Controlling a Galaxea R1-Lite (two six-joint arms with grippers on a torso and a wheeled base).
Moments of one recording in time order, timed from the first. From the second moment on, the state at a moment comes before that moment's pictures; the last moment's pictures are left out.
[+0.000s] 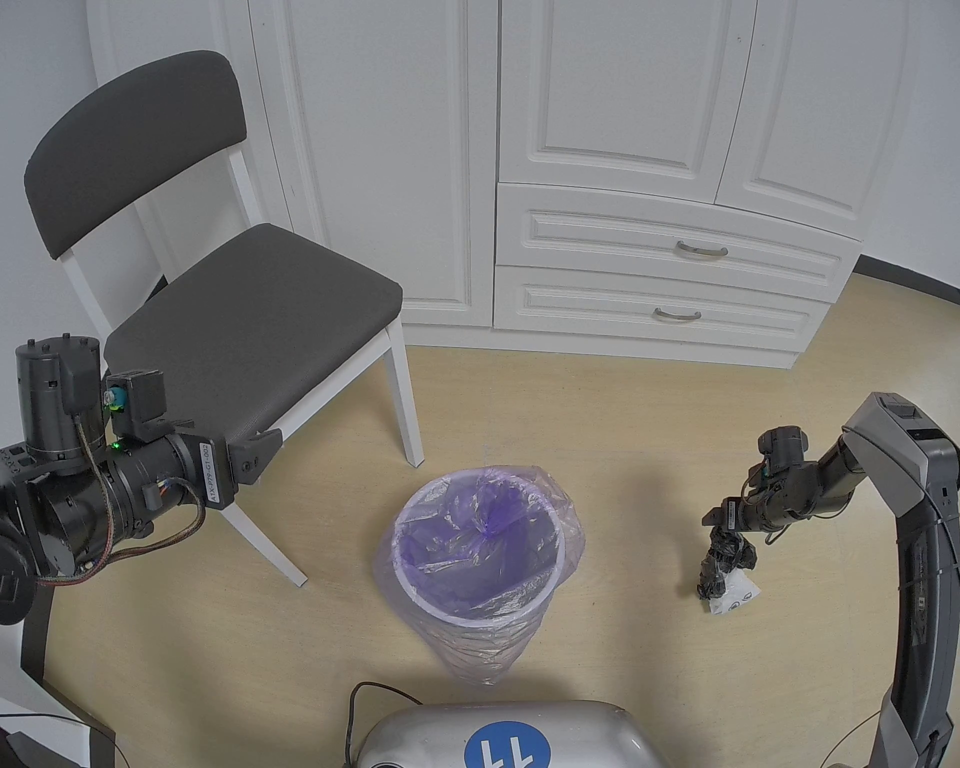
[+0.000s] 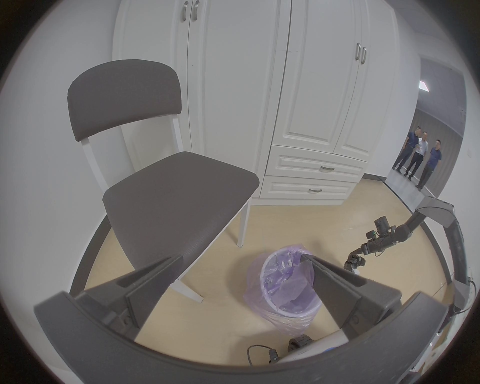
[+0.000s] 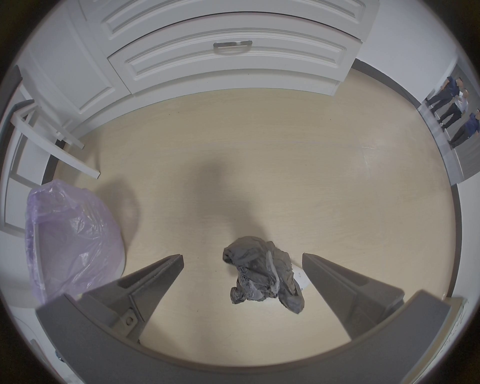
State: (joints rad) left arm -0.35 1.40 -0.63 -0.44 0.15 -0.09; right arm -0.08 2.57 -1.40 -0.28 0.03 0.04
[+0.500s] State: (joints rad) left arm -0.35 1.43 -0.62 -0.47 0.15 -0.09; right arm -0.09 2.69 -1.65 -0.10 0.05 0.04
